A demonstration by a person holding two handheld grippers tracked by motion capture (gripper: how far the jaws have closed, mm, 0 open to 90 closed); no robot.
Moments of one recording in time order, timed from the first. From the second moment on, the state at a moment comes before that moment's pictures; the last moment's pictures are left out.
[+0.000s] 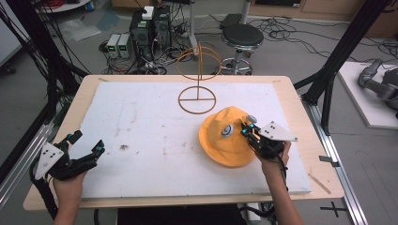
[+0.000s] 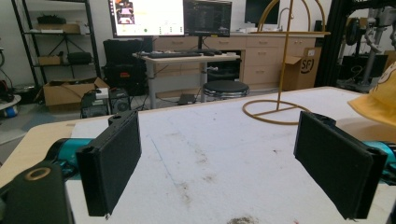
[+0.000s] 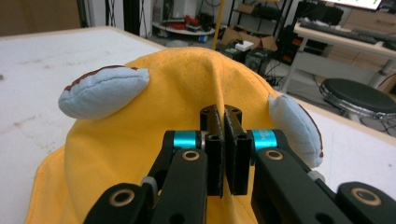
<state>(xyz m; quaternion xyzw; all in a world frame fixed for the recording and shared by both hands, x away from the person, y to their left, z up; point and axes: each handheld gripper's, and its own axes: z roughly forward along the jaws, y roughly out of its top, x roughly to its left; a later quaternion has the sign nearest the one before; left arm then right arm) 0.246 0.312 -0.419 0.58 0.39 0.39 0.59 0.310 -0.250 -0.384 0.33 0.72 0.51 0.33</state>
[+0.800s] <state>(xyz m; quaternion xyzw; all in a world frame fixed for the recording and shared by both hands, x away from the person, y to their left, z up) 0.246 0.310 -0.418 0.58 0.39 0.39 0.59 0.310 -0.269 -0.305 0.33 0.63 0.60 0.37</state>
